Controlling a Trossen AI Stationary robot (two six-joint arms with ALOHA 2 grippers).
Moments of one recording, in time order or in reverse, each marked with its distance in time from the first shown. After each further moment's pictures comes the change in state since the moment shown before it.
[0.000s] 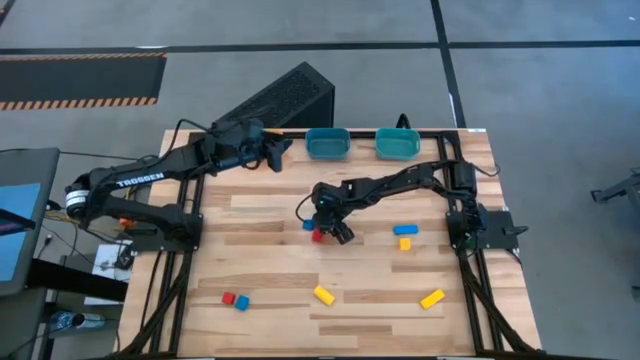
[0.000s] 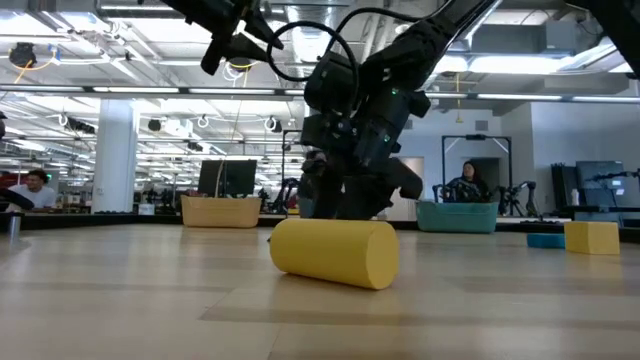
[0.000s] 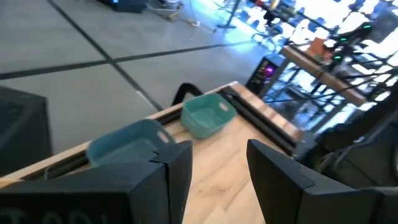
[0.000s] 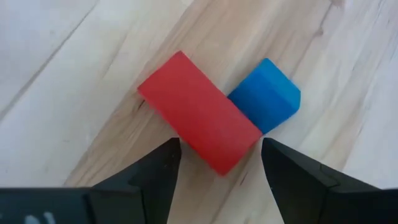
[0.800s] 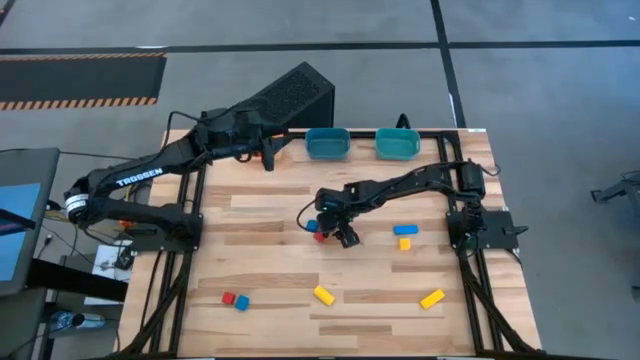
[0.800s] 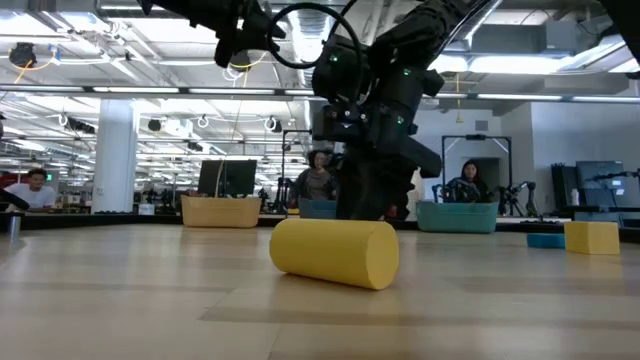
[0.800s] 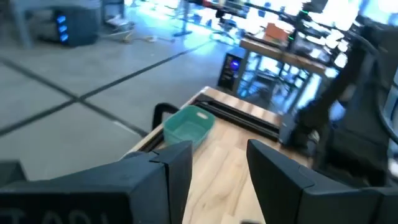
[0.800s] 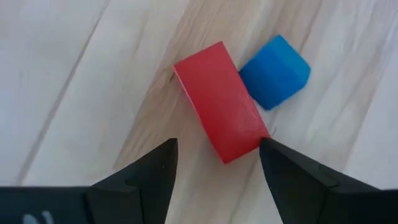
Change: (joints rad) left arm 0.124 -0.008 0.000 0.083 0.285 0.263; right arm 0.039 -0.063 -0.005 -0.081 0.060 0.180
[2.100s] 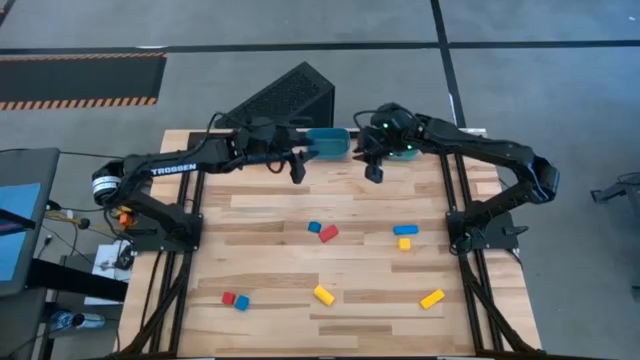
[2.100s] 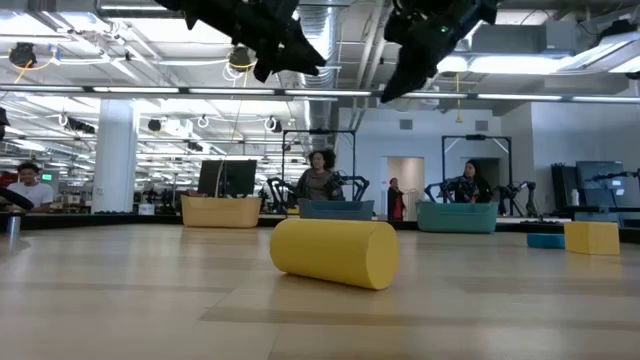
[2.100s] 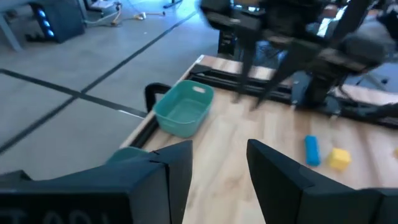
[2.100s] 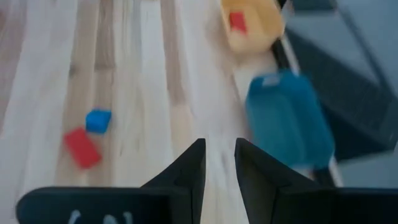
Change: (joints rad) left arm -0.116 0.276 0.120 0.028 -0.073 0.178; right arm -0.391 -0.570 -0.027 -0.124 -0.026 0.179
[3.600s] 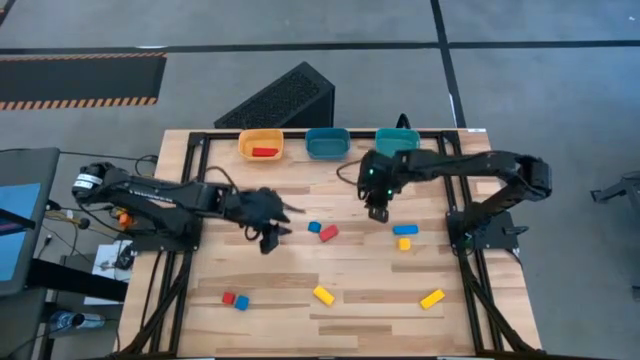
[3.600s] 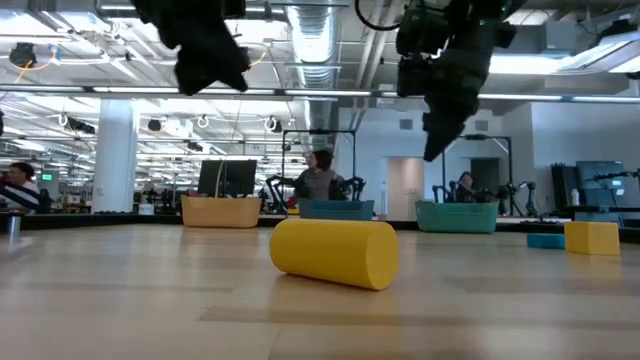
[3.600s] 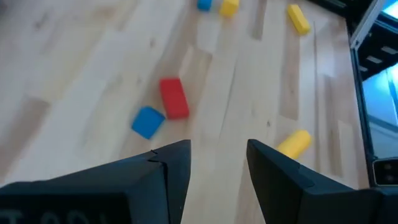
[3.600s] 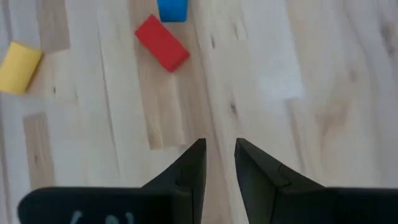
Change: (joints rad) left arm -0.464 -0.188 -0.218 -0.352 -0.067 -0.389; right arm 0.185 0.053 -0.201 -0.168 -0.064 0.290
